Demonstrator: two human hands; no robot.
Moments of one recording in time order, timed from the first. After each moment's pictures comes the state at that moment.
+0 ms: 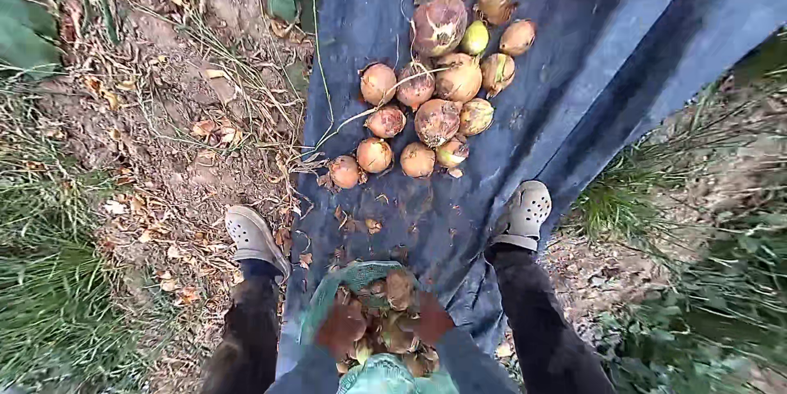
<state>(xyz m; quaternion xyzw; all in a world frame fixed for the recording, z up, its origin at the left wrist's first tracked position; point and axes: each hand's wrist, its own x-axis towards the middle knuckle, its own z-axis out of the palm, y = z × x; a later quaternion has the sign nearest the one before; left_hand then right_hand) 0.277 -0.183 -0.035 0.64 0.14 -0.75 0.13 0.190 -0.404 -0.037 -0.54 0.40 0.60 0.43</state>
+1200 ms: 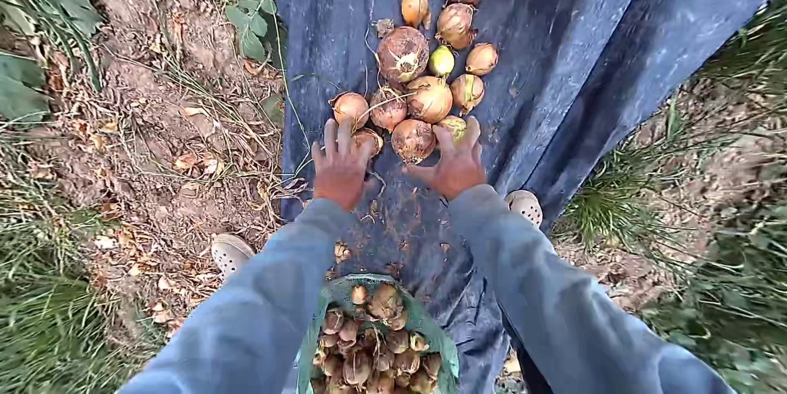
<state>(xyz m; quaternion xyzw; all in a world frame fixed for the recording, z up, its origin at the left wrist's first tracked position) 0.519 -0.377 -0.117 0.88 -0.33 -0.35 0.04 0.431 -0.570 -0.097 -0.82 0.39 0.36 0.23</state>
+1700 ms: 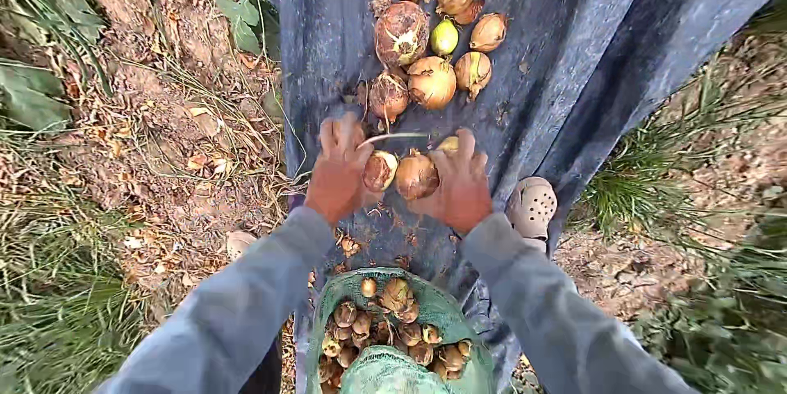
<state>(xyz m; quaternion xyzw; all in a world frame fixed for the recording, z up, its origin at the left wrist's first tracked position) 0.522 -0.372 -0.087 0.84 -0.34 -0.42 0.02 0.388 -0.549 -0.078 -0.85 0.29 0.34 0.26</state>
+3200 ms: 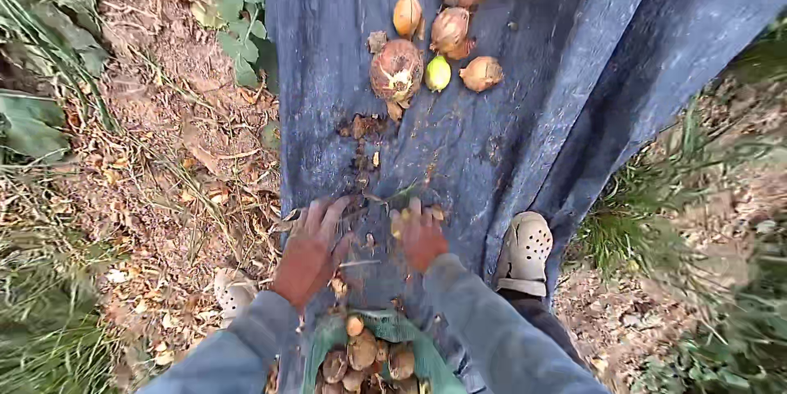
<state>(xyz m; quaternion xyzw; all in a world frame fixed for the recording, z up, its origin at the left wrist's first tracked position) 0.506 -0.315 -0.080 0.86 -0.30 -0.41 0.11 0.368 -0.497 -0.131 -0.82 0.21 0.44 0.30</state>
